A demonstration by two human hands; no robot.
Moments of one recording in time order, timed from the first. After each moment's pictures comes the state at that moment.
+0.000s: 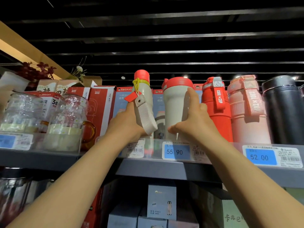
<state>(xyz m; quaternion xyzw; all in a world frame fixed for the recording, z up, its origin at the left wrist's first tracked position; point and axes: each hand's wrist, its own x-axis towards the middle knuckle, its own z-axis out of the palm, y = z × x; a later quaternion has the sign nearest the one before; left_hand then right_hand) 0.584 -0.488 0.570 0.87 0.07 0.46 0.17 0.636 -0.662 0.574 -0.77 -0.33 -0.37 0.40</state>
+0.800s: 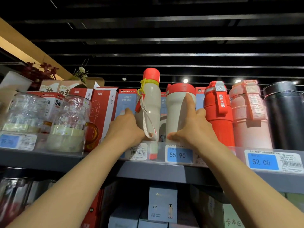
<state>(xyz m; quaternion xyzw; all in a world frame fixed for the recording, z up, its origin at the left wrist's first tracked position) 0.581 -0.485 0.570 0.87 0.12 0.45 0.18 0.629 -0.652 0.573 -0.82 -0.28 -0.37 0.32</state>
